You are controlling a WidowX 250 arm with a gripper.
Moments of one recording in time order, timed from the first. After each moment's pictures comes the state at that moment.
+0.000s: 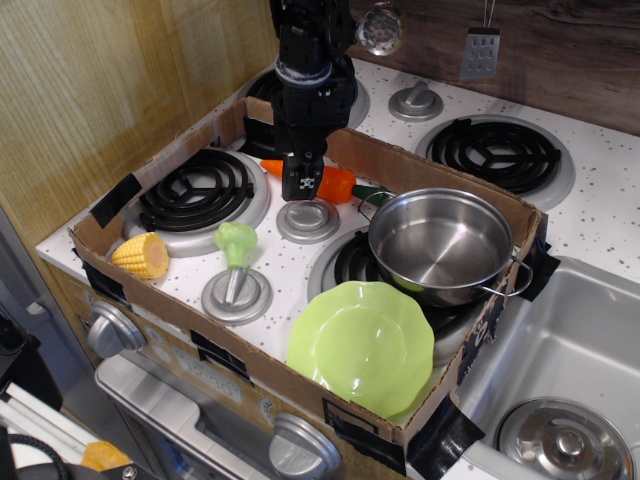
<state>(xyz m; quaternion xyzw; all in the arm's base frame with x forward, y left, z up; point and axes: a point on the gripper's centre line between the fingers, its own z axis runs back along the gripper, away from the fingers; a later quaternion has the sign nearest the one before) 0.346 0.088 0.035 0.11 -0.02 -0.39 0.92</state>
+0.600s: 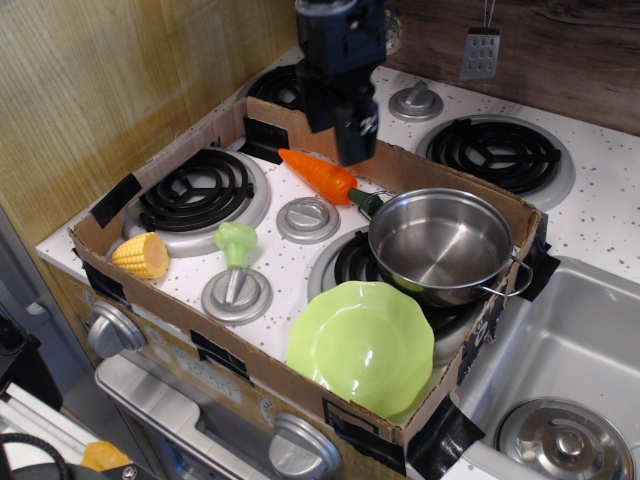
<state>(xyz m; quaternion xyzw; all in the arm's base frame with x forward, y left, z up) 0.350 0.041 0.081 -0.02 -0.05 -0.27 0.96</state>
